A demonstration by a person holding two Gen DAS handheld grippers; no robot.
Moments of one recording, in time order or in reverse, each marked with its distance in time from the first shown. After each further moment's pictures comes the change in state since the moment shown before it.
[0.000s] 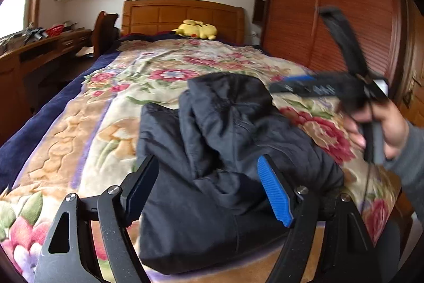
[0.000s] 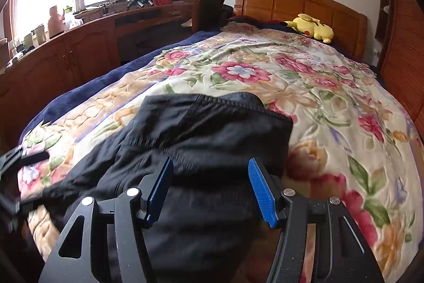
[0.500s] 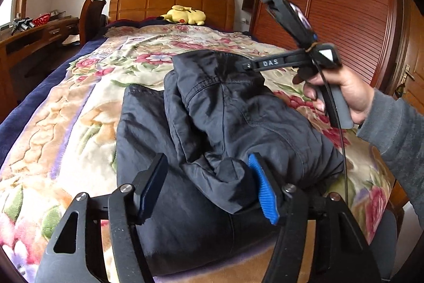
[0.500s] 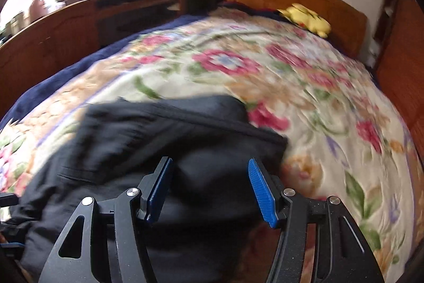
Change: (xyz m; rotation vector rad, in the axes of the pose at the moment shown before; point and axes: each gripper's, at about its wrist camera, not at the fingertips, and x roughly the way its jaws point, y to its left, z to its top) left arm 0.022 0.000 -0.011 -0.004 0.074 -0.070; right arm 0.070 -0.025 0.030 0.001 0.094 -0.088
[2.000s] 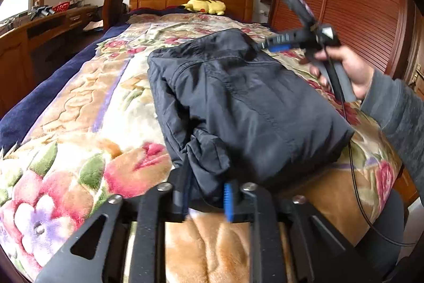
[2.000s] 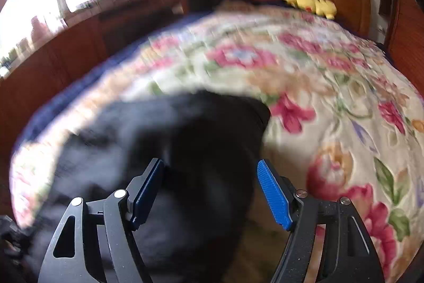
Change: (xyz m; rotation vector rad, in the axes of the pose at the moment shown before) left arm -0.051 0.030 -0.049 -0.047 0.053 0.095; right arm 0.018 -0.002 0.011 0.068 0.043 0.097
